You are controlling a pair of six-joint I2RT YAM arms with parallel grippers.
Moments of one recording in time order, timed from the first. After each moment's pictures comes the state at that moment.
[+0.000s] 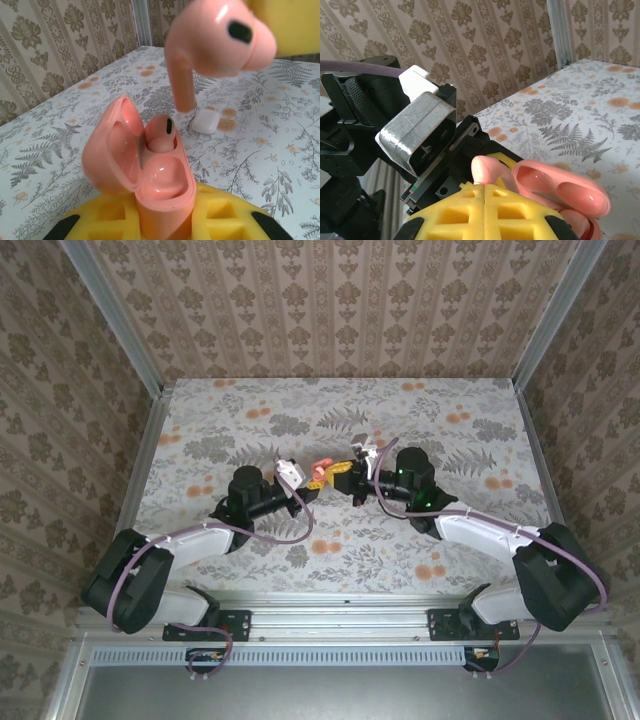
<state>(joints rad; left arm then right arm) -0.60 1.35 0.48 0.66 0.50 0.20 0.57 1.37 0.69 0.59 -0.60 0.28</state>
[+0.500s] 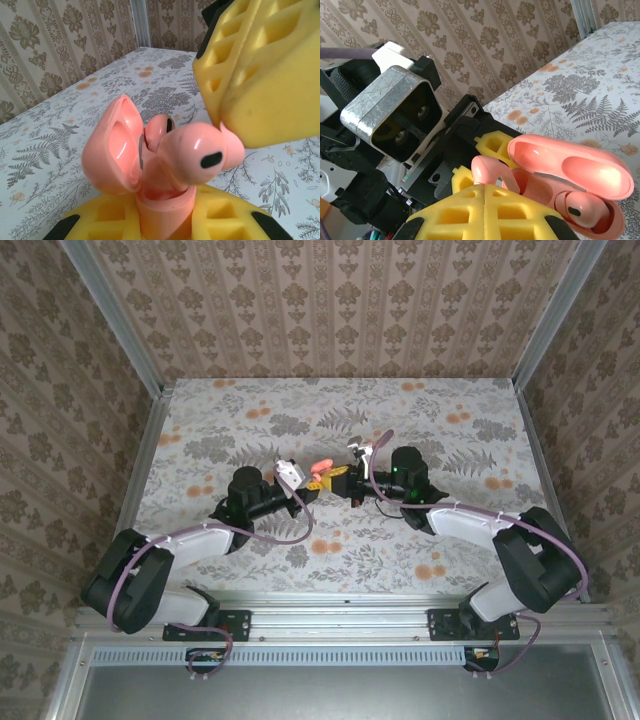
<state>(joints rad) -0.60 1.35 0.48 0.67 0.51 0.19 0.55 1.48 0.69 0.67 -0.70 0.41</state>
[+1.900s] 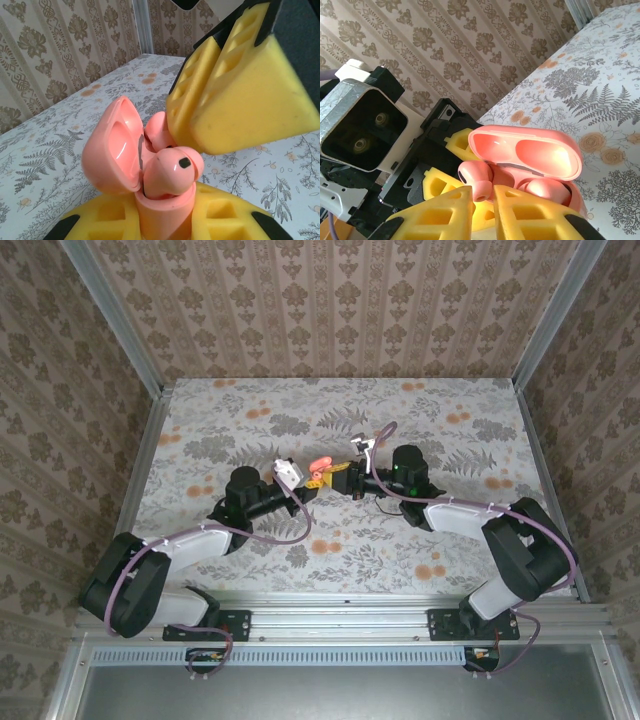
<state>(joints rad) -0.60 1.32 0.48 0.68 0.50 0.19 0.51 1.54 0.69 0.76 -0.72 0.56</state>
